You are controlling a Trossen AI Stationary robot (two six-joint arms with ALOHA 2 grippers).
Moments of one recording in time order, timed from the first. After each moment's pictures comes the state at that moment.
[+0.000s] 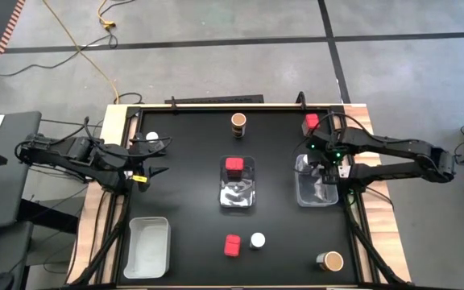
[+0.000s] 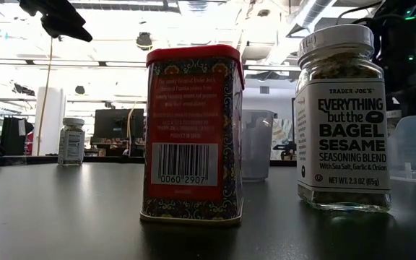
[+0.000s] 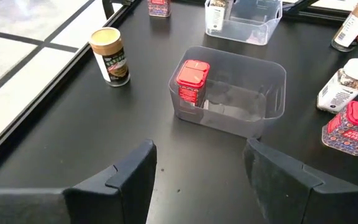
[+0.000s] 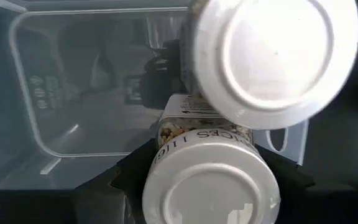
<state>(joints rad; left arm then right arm) -0.23 0.61 0.85 -0.80 -0.45 -0.30 -0.40 0.99 0.68 -1.15 0.02 -0.36</state>
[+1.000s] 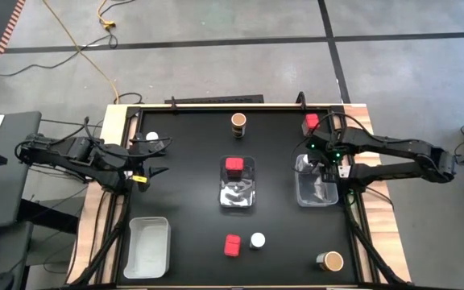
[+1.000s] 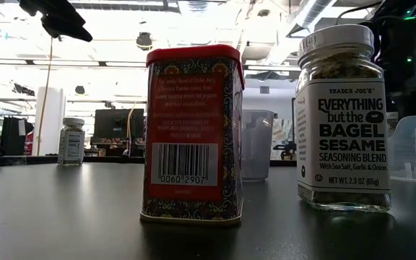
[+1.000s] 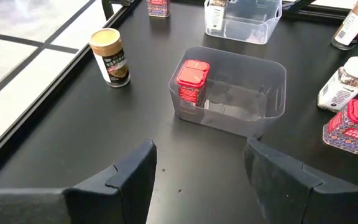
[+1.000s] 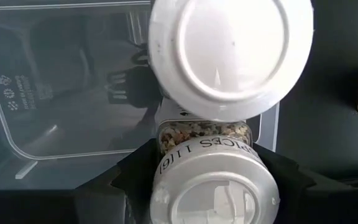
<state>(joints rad) -0.23 0.61 0.85 -0.80 -0.45 -0.29 -0.40 0.99 0.68 -1.15 0.08 -0.35</state>
